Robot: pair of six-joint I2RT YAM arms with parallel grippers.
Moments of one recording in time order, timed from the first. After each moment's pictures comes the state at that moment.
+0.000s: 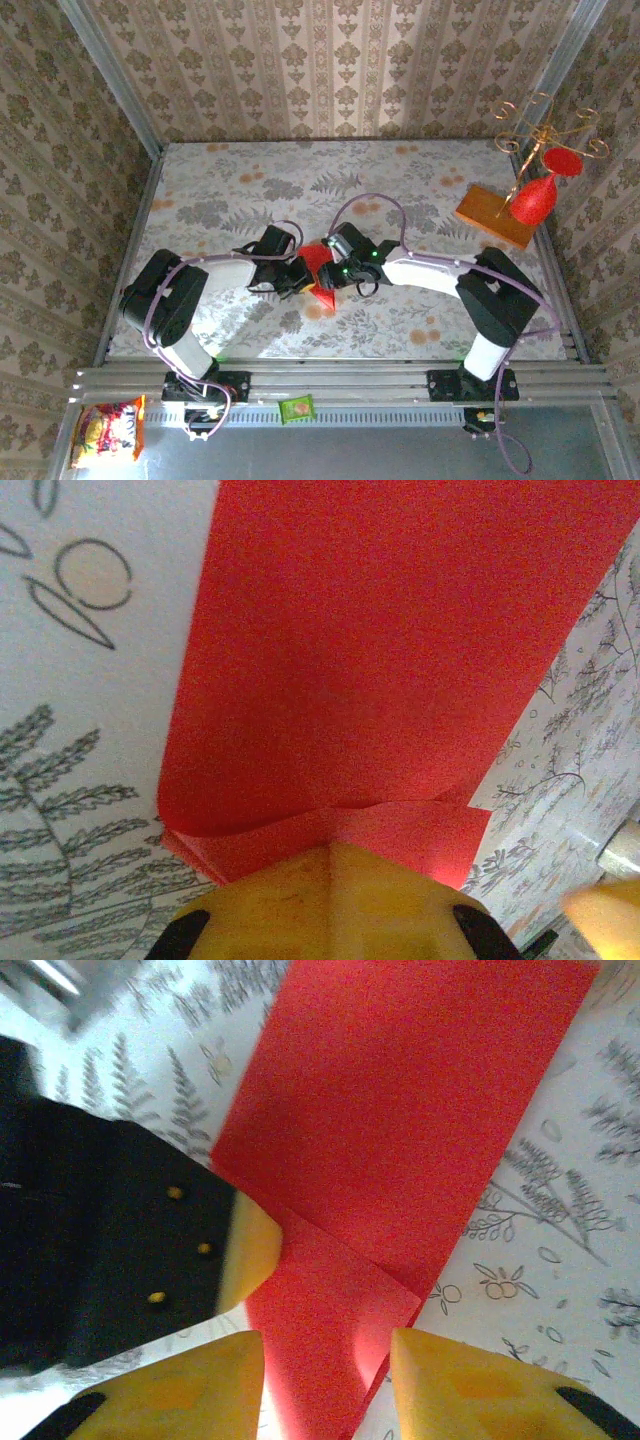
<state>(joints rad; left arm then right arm) -0.61 1.65 0.73 -0.13 0.46 -1.03 0.78 1.68 1.01 -0.29 -0.11 0.47</state>
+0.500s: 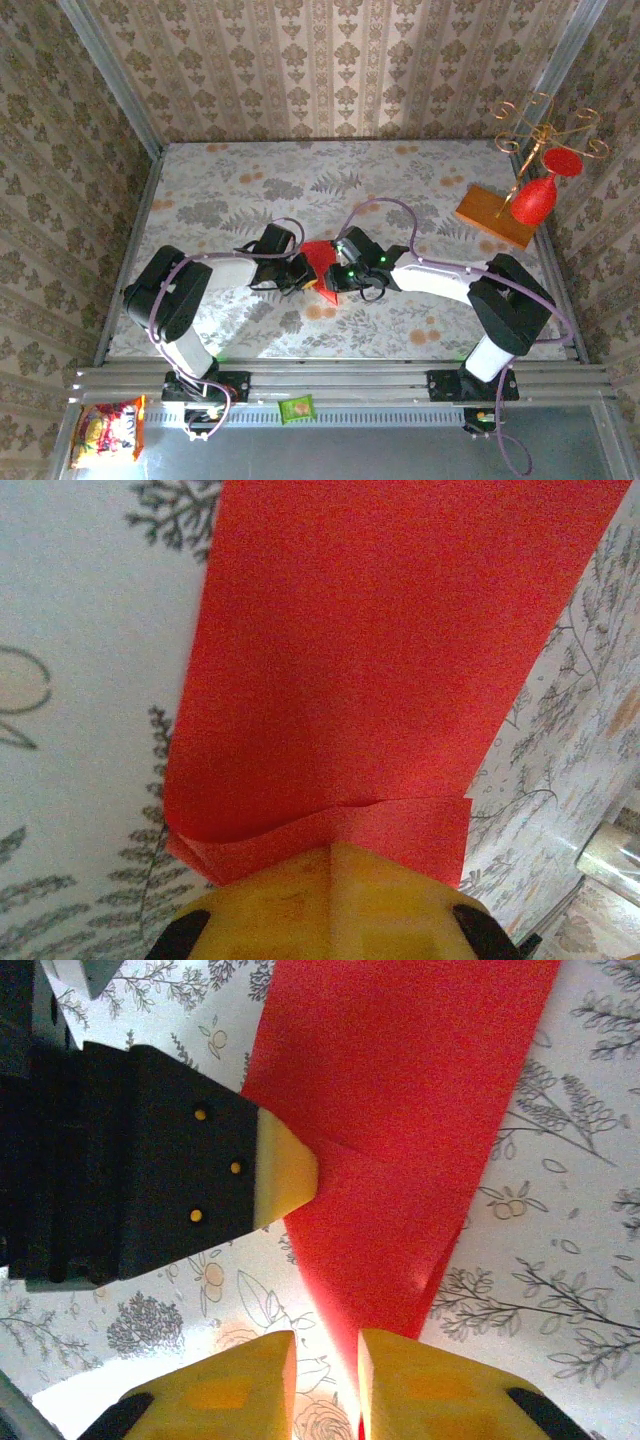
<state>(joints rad) -0.59 1.69 0.73 -0.04 0.48 -1.03 0.78 1.64 0.94 -0.27 -0.17 0.61</state>
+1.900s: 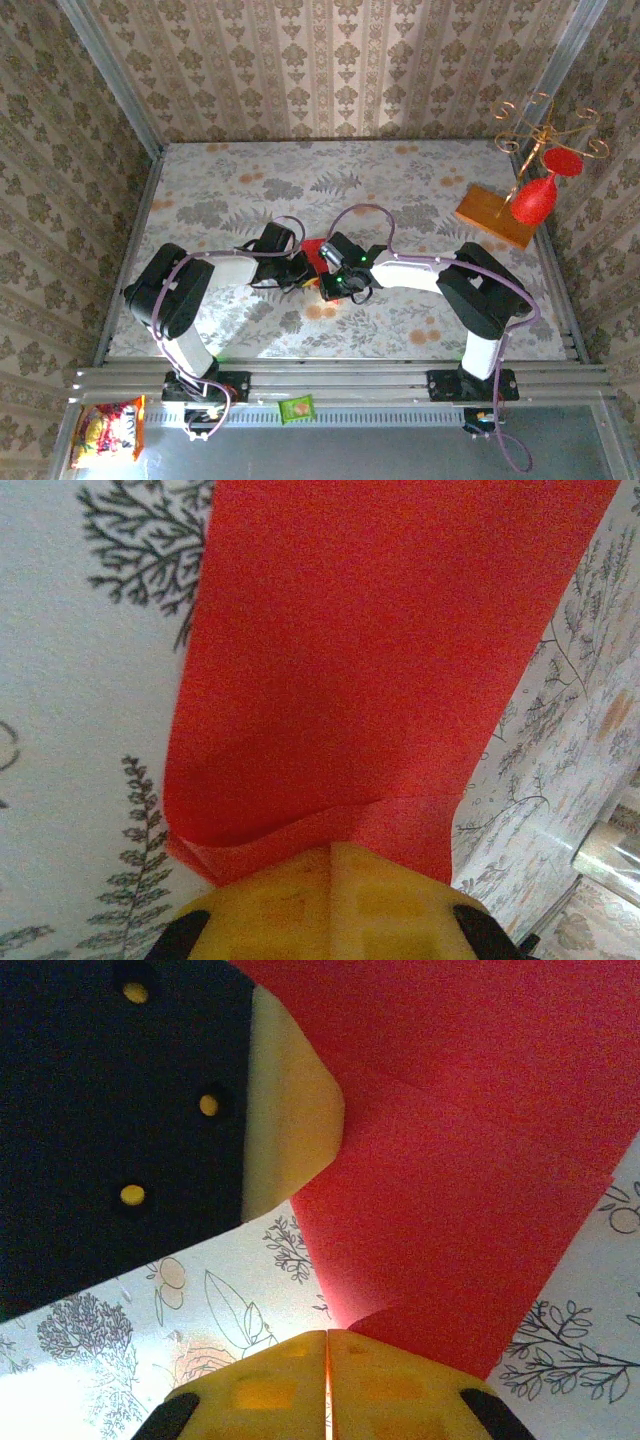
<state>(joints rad) -0.59 1.71 0.74 -0.03 0.49 -1.01 0.81 1.80 1.03 -0.33 -0.19 0.57</state>
